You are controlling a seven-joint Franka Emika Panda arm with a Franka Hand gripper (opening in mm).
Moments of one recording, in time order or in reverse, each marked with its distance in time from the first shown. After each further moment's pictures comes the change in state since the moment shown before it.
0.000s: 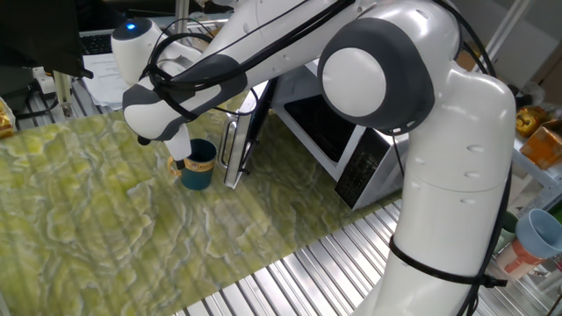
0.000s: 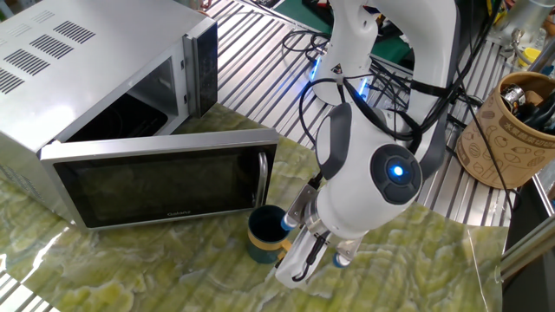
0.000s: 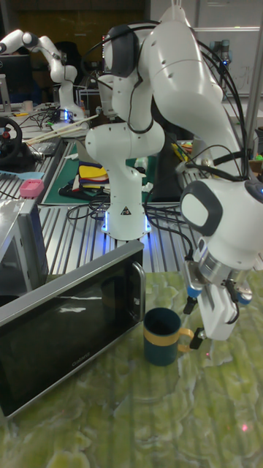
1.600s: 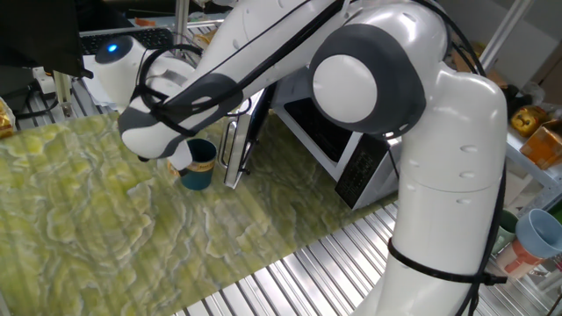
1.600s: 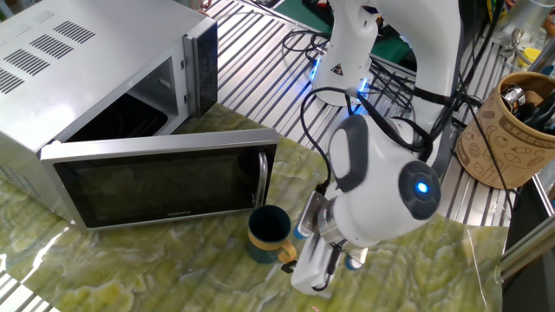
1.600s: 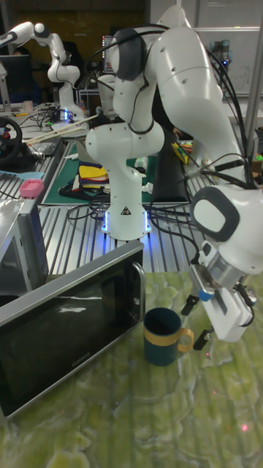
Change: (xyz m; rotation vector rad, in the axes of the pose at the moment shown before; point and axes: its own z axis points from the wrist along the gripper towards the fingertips) arm 0.015 -0.012 0.016 -0.014 -0.108 -0.152
